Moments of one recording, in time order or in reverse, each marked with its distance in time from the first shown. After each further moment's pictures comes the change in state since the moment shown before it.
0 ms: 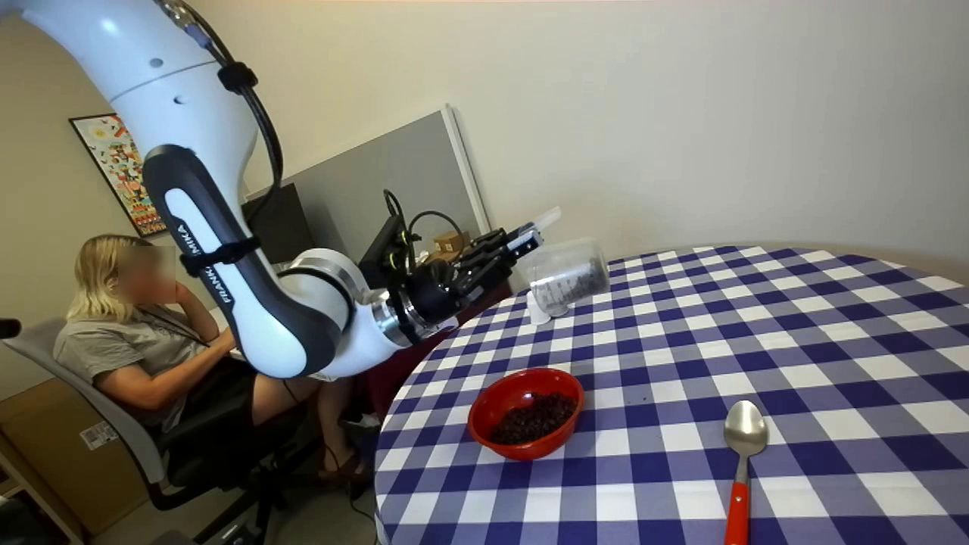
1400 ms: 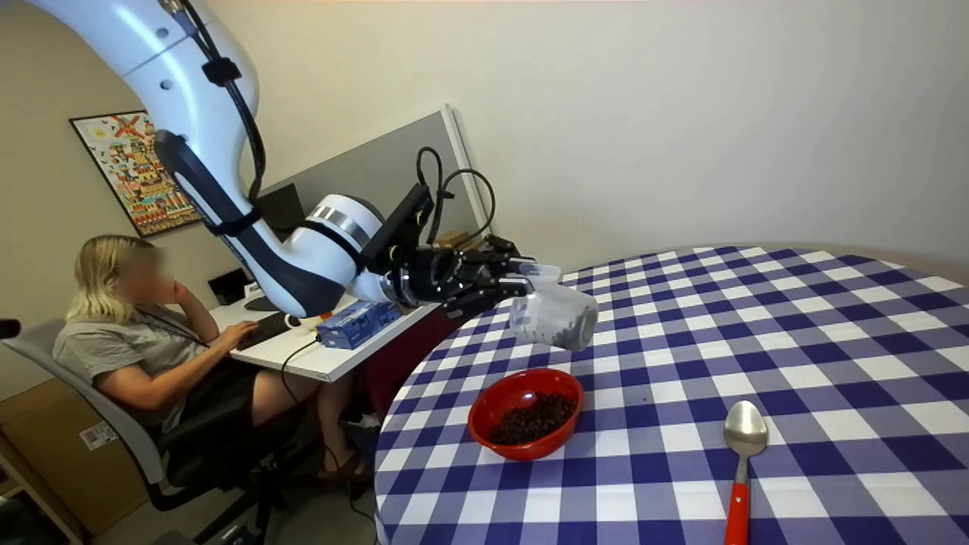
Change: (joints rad) arm 0.002 -0.019 -0.011 0.220 0.516 0.187 -0.001
